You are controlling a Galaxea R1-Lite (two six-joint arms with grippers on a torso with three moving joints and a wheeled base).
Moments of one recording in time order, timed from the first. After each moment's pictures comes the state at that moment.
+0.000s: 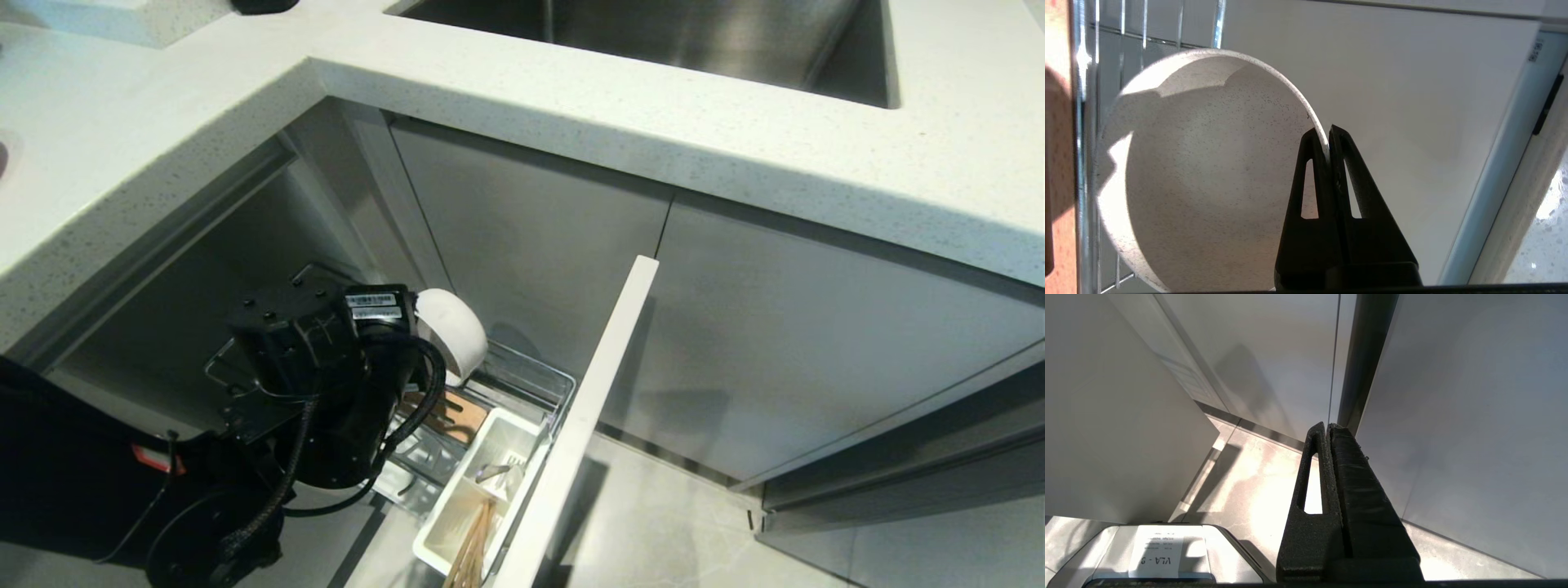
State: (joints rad) left arm -0.66 1.74 -0.65 -1.15 0.67 -1.51; right arm 0.01 0.00 0.00 0.00 0.00 0.02
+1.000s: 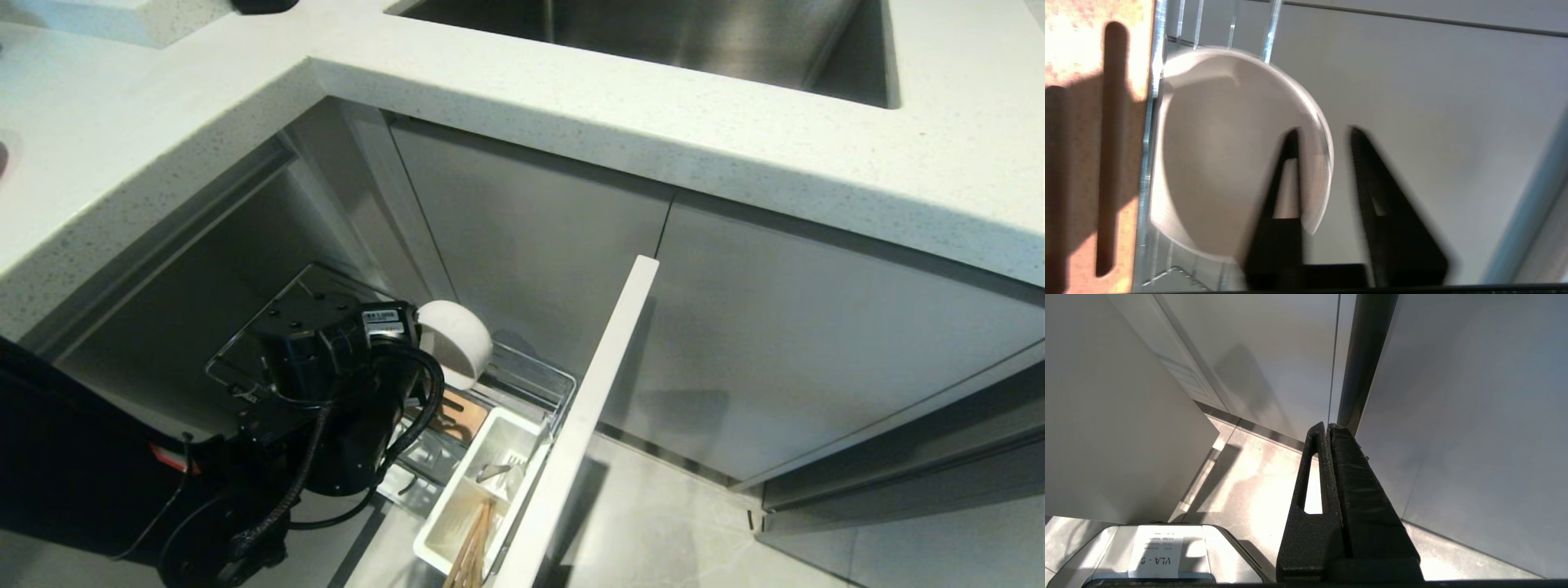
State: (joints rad) left arm -0.64 1.77 -0.63 -1.10 0.67 -1.57; right arm 0.00 0.00 0.00 0.00 0.00 0.02
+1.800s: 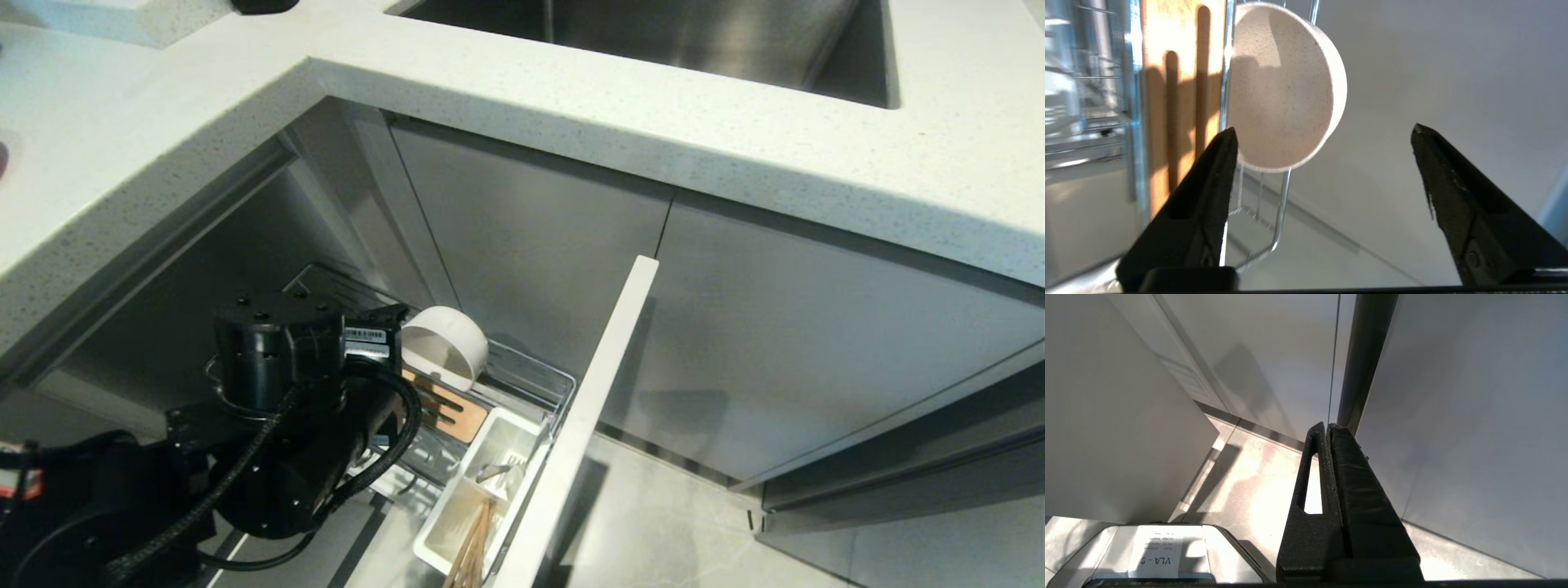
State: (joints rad) left arm -0.71 1.56 -0.64 -0.66 0.67 -1.57; right arm 0.00 0.00 0.00 0.00 0.00 0.02
